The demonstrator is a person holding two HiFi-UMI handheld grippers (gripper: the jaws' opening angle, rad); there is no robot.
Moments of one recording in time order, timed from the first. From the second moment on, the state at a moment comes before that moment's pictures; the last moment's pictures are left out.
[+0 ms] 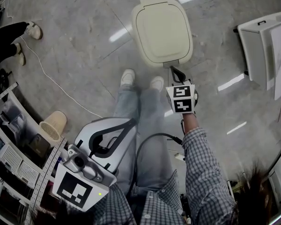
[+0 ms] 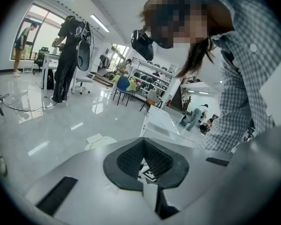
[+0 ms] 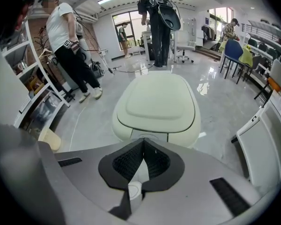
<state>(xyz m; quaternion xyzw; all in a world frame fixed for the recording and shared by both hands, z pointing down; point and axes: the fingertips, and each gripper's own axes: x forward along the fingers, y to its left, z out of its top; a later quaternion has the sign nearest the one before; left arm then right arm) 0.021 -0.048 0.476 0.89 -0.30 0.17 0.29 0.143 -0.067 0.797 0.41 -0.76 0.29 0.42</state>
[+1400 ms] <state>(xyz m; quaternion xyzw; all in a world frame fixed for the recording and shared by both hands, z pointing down) 0.002 -0.065 0.464 0.89 -0.33 0.16 0.28 0.146 -0.078 0.776 0.44 -0.74 0.31 0.40</state>
